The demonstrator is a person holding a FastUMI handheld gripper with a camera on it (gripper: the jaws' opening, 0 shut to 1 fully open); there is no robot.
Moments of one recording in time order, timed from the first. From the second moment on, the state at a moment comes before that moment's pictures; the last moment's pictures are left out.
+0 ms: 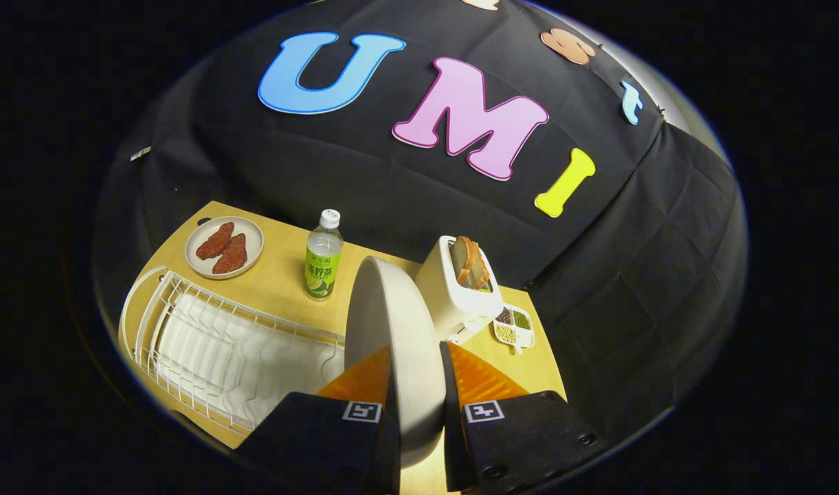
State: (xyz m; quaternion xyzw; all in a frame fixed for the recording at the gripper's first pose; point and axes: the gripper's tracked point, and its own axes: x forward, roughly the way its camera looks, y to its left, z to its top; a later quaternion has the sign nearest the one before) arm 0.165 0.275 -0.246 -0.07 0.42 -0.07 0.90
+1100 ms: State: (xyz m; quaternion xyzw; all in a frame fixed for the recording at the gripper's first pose) arm 0.091 0.179 -0.167 0.11 0.35 -0.01 0.93
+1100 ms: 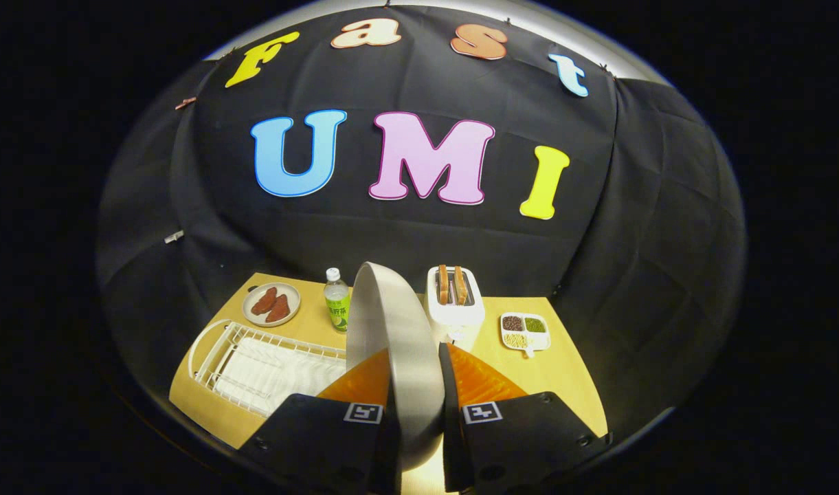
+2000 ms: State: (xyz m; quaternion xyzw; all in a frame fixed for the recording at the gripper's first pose) arm -0.086 0.100 -0.304 0.29 0.41 0.03 0.87
